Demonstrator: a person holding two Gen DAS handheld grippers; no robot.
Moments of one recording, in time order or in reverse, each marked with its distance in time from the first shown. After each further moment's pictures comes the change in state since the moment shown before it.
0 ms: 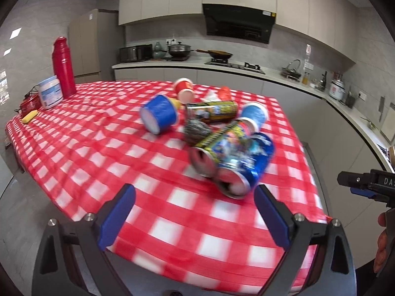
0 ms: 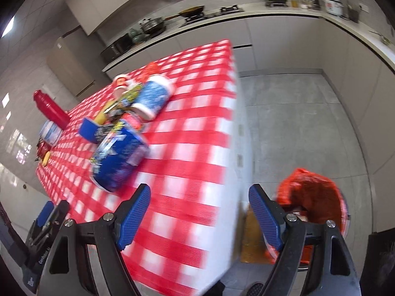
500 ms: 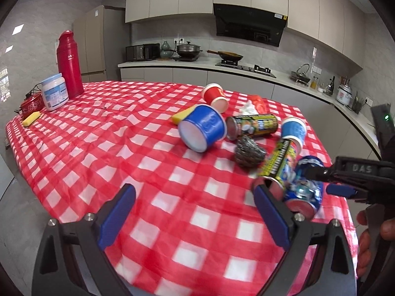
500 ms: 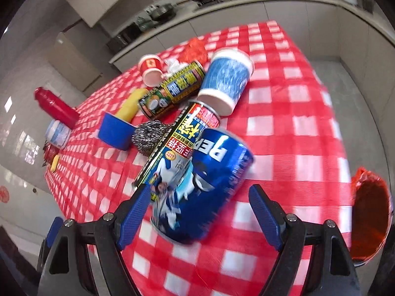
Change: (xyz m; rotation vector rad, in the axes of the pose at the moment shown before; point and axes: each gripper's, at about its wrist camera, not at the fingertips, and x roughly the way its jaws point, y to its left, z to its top) left arm 0.042 0.082 0.036 -0.003 0.010 -0.008; right arm 0.102 0.107 0.031 0.075 0.098 0.021
